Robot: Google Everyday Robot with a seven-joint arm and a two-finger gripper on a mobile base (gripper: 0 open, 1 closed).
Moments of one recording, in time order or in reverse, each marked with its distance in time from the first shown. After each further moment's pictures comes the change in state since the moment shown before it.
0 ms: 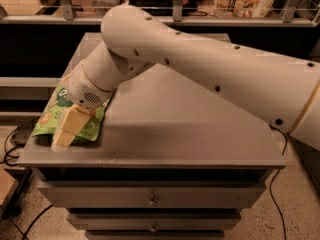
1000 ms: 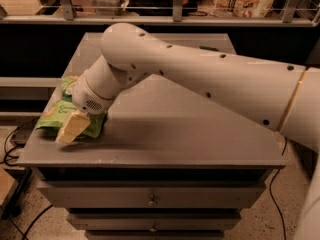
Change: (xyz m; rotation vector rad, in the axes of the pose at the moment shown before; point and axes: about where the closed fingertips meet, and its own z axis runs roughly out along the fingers) arm 0.035 -0.017 0.028 0.031 0.050 0.062
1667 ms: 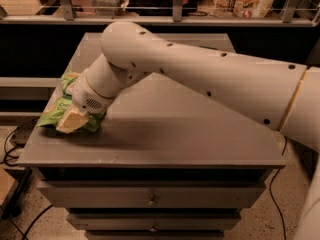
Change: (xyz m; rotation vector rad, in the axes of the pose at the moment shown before) arm -0.003 0.000 -0.003 0.000 0.000 0.000
